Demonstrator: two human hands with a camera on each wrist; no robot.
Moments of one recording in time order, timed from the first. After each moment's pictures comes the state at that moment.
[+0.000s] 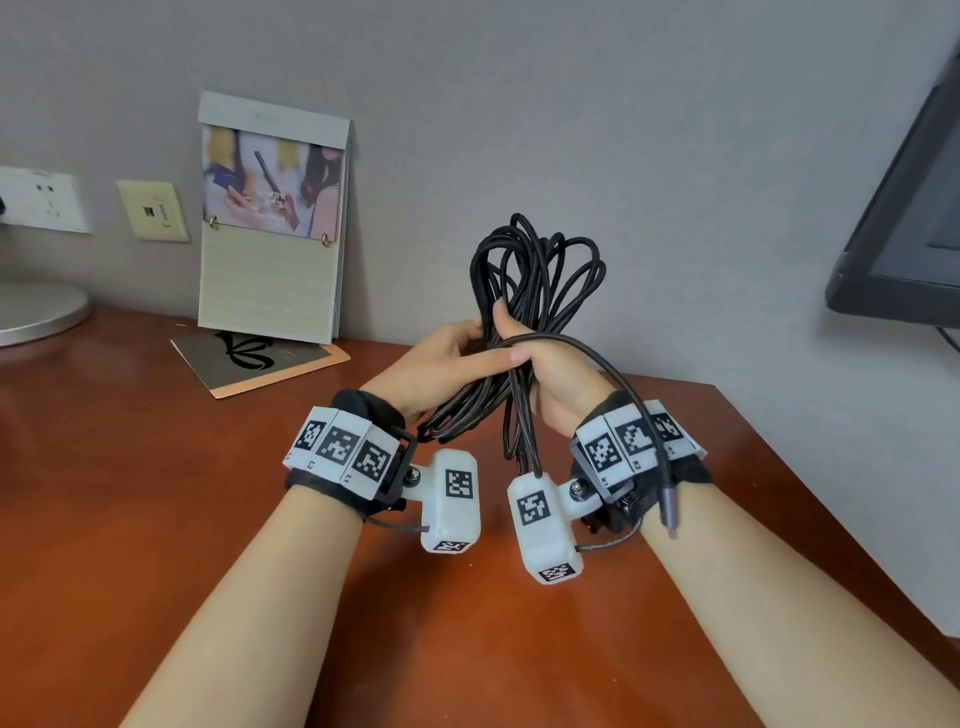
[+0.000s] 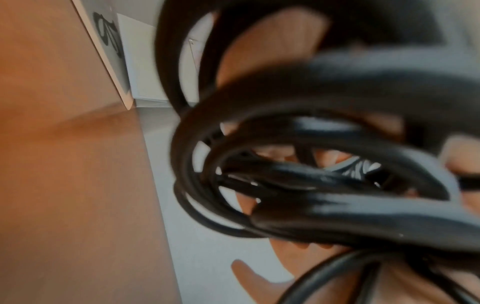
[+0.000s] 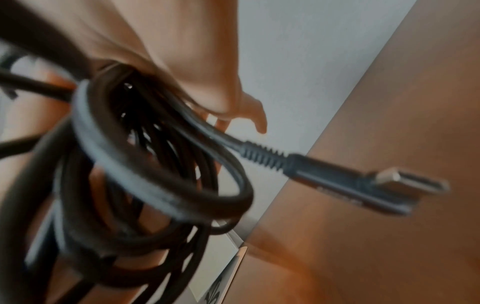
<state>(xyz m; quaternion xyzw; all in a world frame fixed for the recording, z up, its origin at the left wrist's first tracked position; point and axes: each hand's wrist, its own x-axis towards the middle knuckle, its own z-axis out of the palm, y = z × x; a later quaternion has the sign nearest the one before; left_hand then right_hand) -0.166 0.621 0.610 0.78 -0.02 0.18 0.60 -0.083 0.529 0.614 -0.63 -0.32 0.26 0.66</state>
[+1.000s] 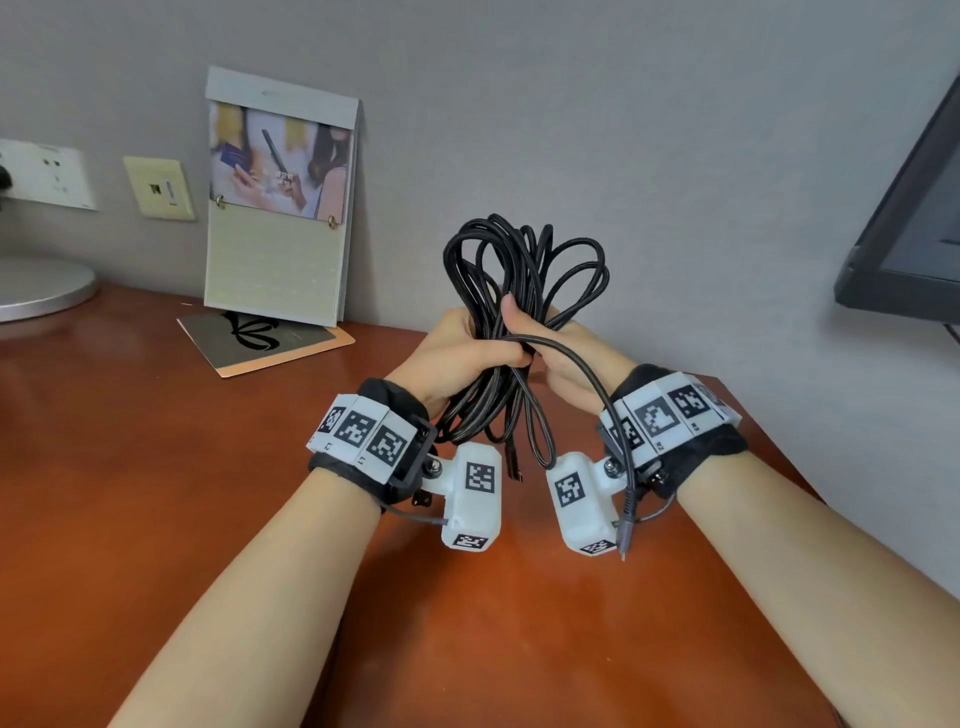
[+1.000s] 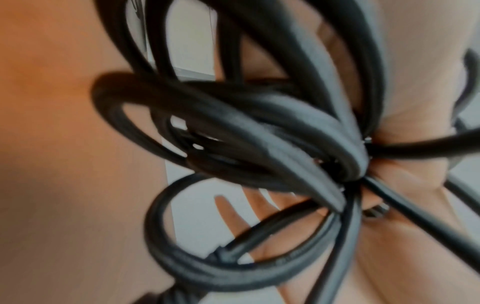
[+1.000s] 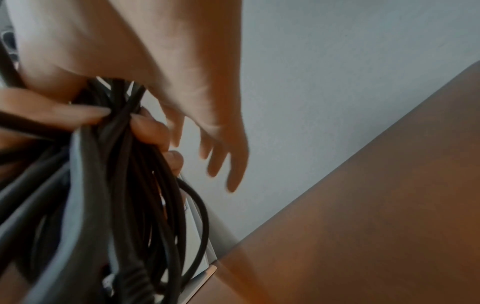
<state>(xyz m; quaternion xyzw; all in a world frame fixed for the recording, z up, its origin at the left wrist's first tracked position) -0.161 0.607 0.605 0.73 0.06 0.24 0.63 -0.074 0.511 0.619 -0.64 -0.42 0.27 0.58</state>
